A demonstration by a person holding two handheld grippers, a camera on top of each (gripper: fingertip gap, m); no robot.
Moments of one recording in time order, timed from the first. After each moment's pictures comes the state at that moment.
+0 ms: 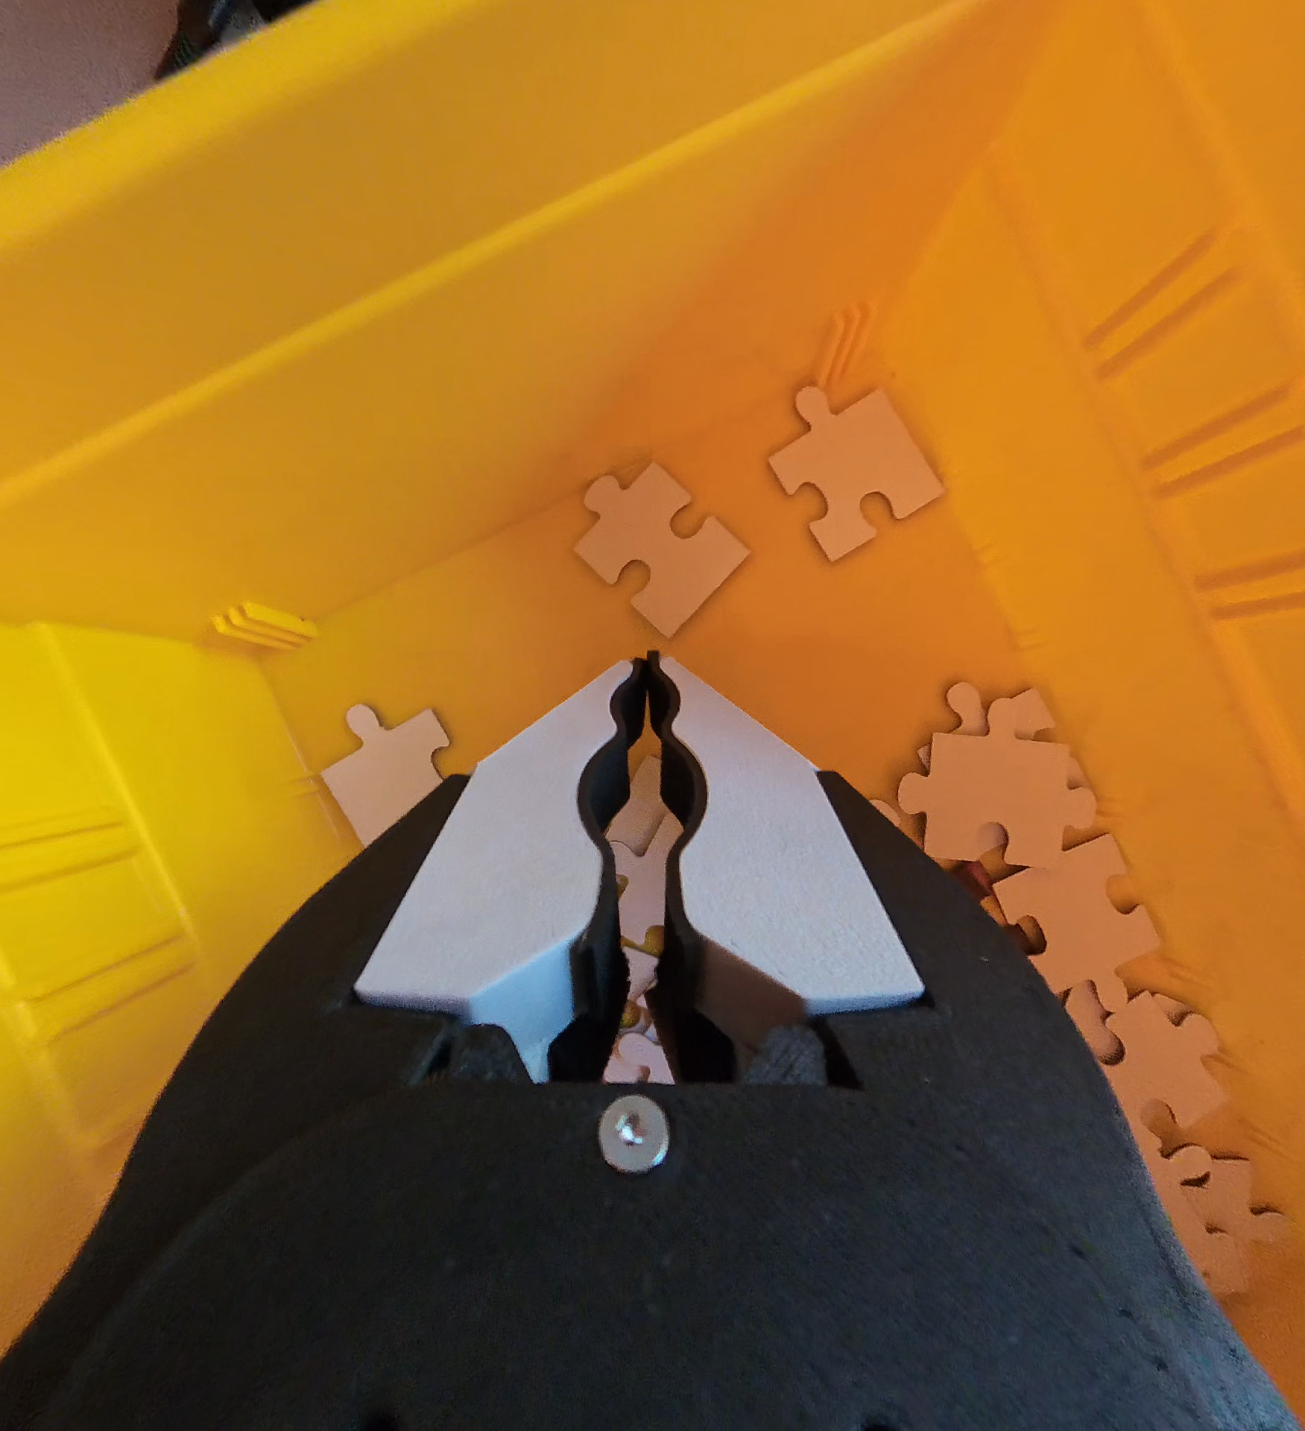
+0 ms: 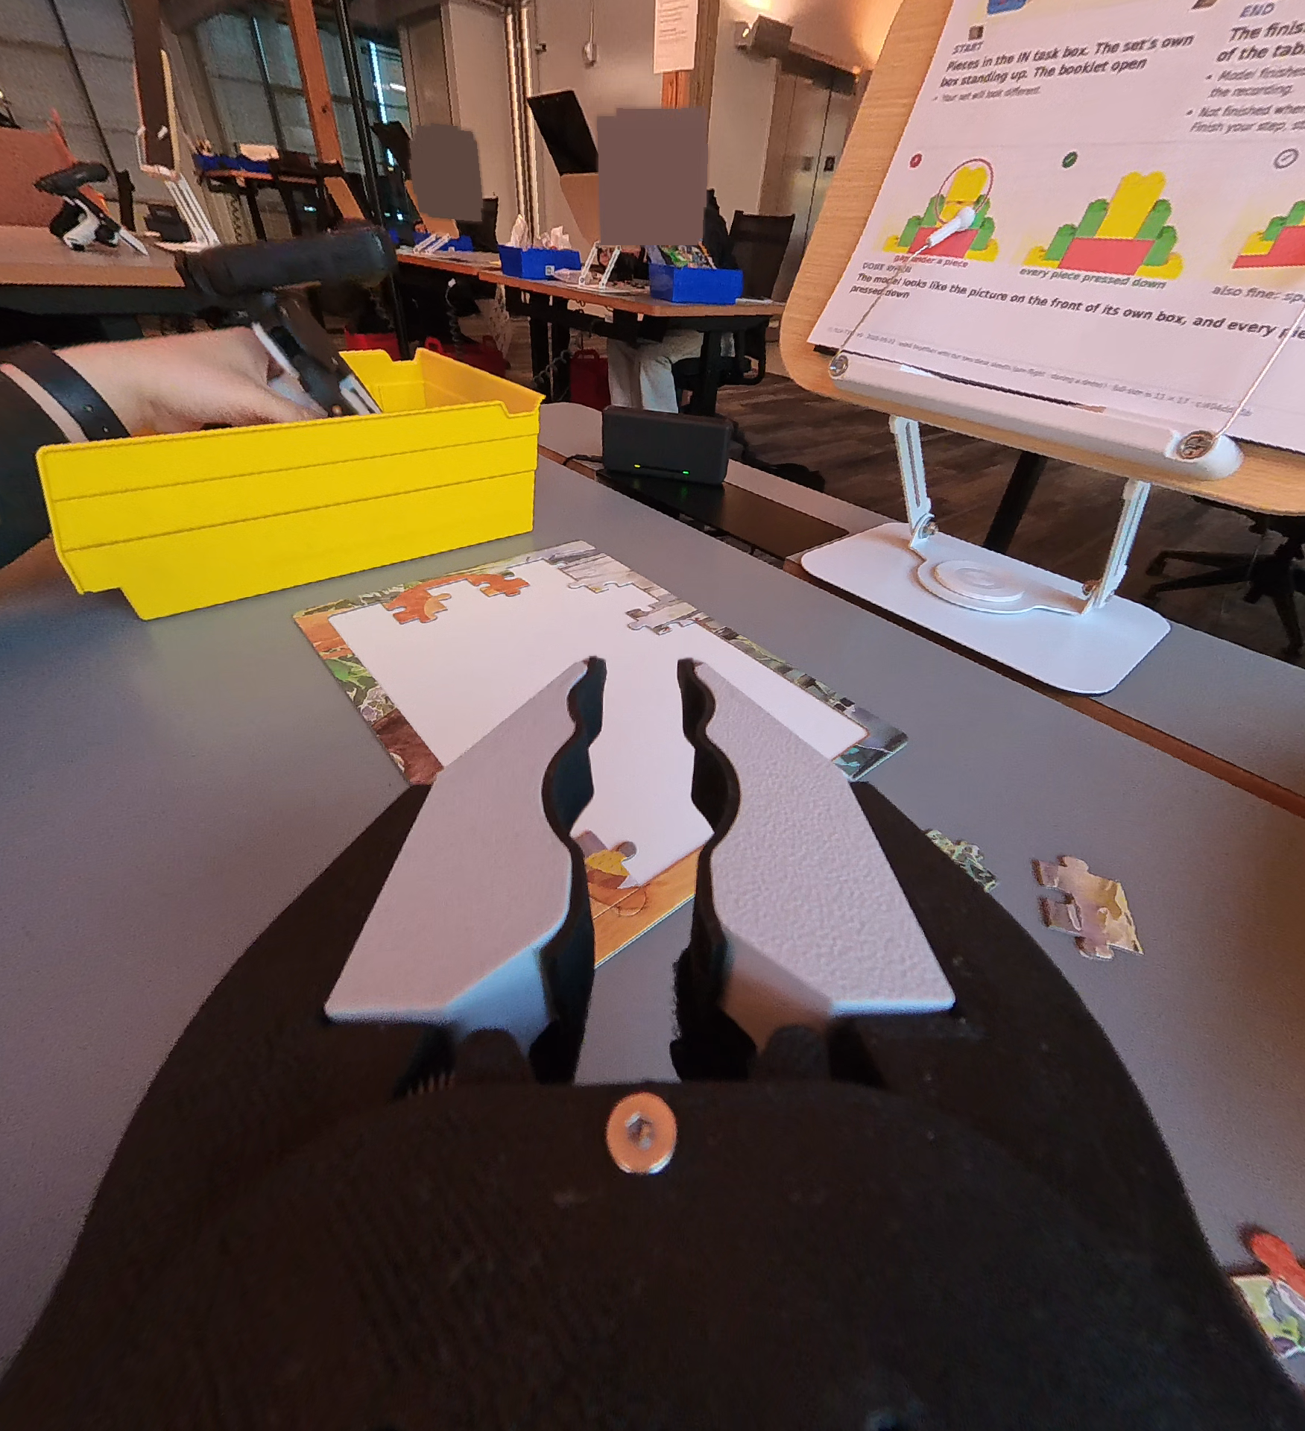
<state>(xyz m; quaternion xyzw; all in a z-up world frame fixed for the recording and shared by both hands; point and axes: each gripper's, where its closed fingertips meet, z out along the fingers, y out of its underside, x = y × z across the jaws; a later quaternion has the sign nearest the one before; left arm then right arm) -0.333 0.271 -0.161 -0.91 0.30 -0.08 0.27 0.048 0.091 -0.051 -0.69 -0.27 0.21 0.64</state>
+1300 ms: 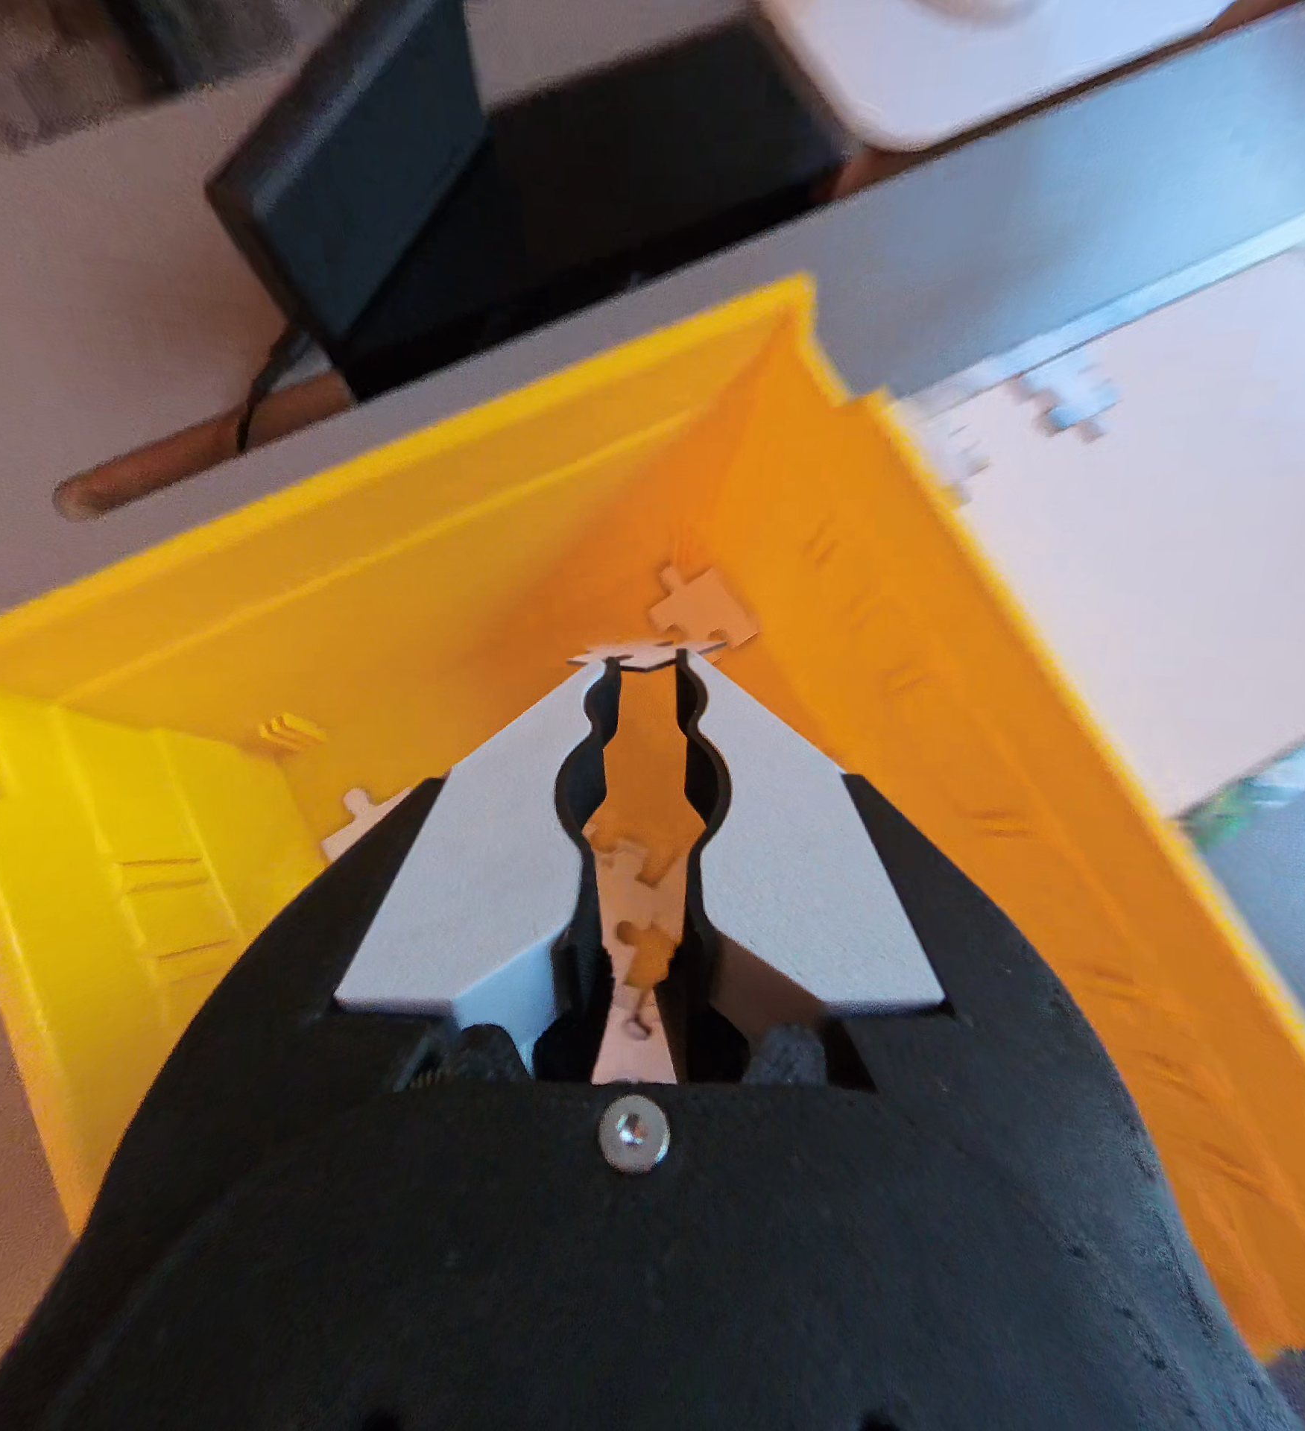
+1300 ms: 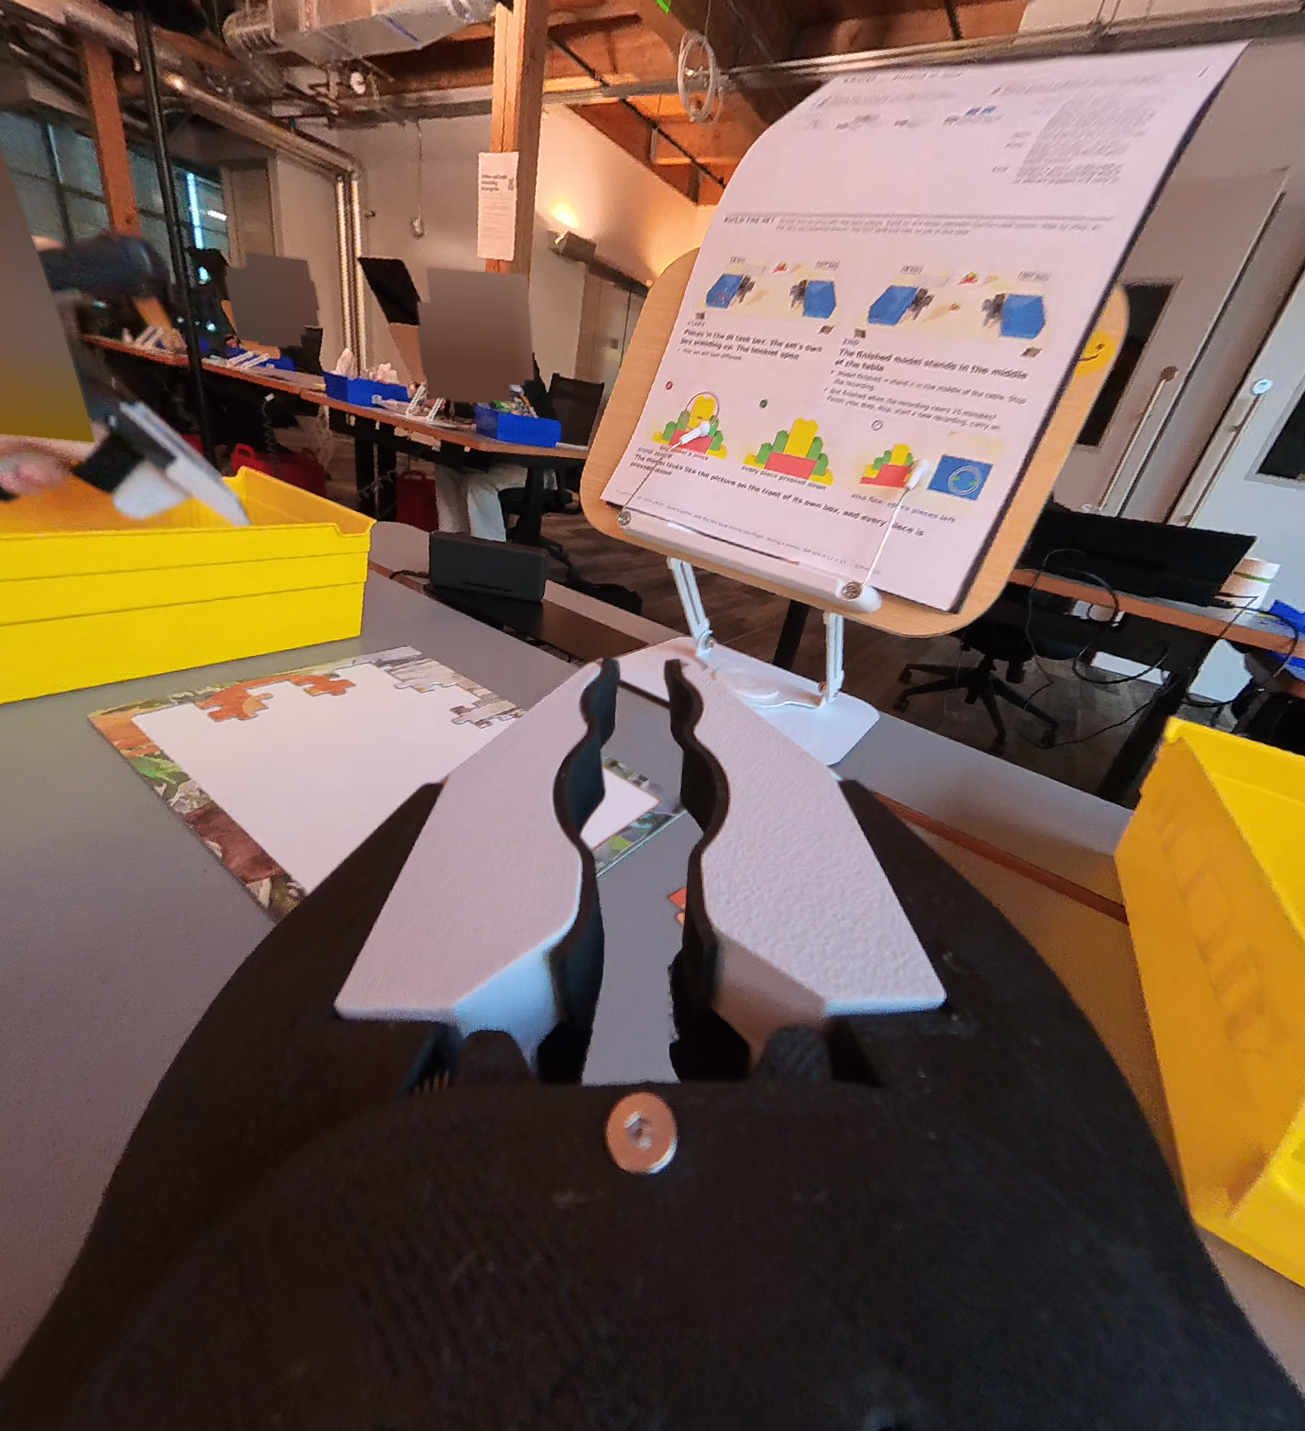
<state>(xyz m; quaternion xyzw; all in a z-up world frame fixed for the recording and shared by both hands) -0.304 0.265 -0.088 -0.87 0.30 -0.15 0.35 0.114 0.083 0.001 -0.63 -0.21 0.11 0.74</state>
